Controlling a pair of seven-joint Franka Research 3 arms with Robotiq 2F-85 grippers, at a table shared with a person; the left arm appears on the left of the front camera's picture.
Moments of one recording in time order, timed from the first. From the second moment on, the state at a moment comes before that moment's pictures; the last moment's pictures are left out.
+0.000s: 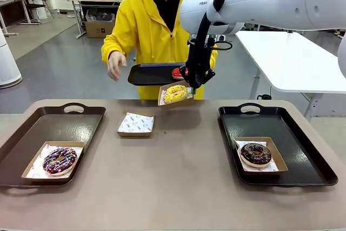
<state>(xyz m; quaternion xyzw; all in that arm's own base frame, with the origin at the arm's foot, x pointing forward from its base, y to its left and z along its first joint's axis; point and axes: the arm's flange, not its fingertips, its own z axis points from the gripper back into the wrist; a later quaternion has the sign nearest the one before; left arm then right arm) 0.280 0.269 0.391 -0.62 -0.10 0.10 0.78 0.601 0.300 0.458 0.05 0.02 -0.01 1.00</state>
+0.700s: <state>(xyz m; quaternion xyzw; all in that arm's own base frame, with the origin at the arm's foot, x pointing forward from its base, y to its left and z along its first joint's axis) 0.283 0.266 0.393 -0.61 -0.10 0.09 0.78 0.602 0.299 0.460 0.05 0.02 -0.01 1.00</state>
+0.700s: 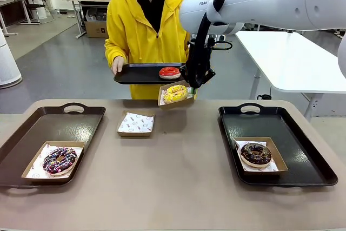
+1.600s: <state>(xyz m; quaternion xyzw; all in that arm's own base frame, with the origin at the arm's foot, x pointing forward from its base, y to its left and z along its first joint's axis) 0.405 0.028 0.526 -0.40 -0.09 -0.01 0.91 0.544 0.068 0.481 0.03 -0.01 -0.03 1.00</state>
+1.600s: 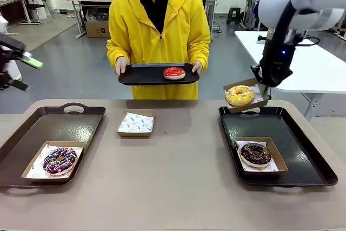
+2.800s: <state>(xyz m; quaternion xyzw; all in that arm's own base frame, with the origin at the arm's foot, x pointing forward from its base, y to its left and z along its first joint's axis) 0.482 -0.145 0.411 -0.11 -0.12 -0.08 0.98 0.547 0.054 0.459 0.04 -0.01 -0.01 1.00</state>
